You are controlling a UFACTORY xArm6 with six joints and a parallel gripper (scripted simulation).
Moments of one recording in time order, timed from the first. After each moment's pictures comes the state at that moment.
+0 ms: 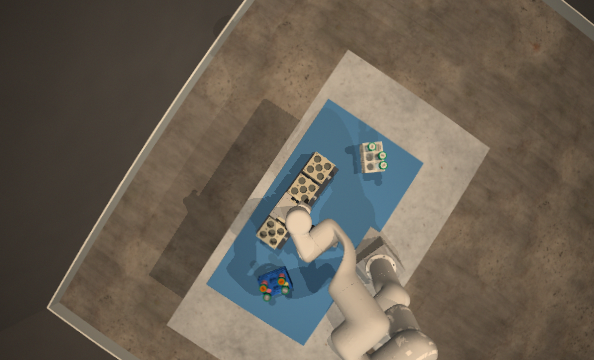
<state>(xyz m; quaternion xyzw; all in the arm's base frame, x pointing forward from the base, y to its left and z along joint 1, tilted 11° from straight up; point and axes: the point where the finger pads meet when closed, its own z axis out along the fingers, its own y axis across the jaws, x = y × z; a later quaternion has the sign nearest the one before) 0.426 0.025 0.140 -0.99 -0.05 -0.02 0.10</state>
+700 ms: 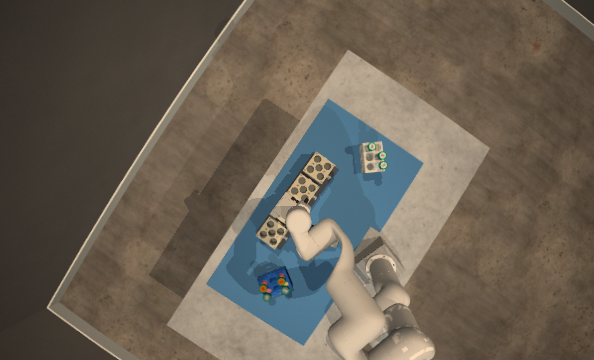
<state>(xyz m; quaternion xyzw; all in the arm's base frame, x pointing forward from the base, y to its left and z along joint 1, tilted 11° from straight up) 0.427 0.028 0.123 -0.99 -0.05 -0.02 0.10</state>
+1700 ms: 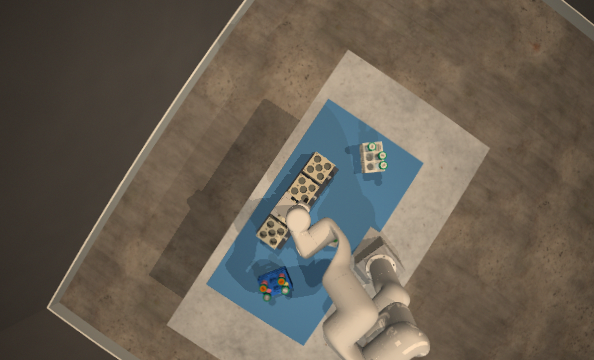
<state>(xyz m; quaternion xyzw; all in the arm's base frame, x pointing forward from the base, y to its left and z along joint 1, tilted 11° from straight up) 0.427 0.033 0.095 -0.99 -0.05 -0.02 0.10</state>
